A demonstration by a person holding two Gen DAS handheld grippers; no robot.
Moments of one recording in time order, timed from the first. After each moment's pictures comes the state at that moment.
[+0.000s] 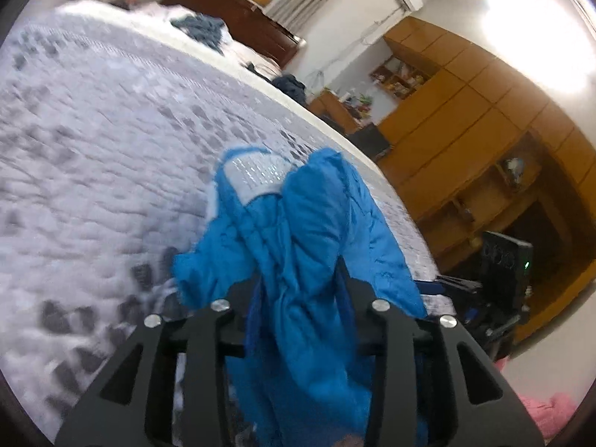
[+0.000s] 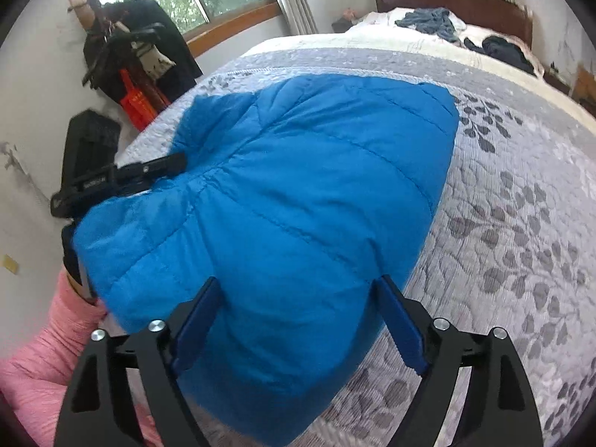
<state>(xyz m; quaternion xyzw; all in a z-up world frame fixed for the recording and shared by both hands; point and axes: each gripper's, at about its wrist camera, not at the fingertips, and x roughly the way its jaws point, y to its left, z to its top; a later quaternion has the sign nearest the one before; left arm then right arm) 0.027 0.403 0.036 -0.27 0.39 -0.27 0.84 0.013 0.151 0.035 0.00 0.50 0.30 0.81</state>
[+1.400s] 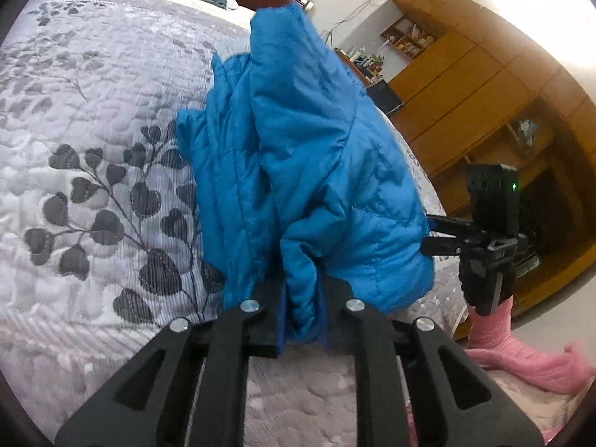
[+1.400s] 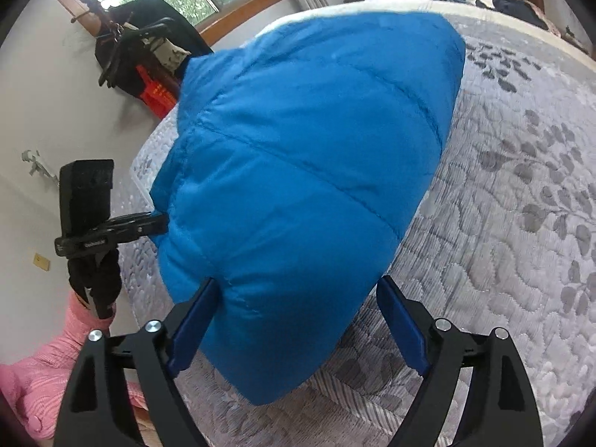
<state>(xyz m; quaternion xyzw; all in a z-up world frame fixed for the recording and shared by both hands) -0.055 0.380 0.019 -0.24 0.46 -0.28 0.81 -0.006 0.142 0.005 0.03 0.53 0.34 0.78</state>
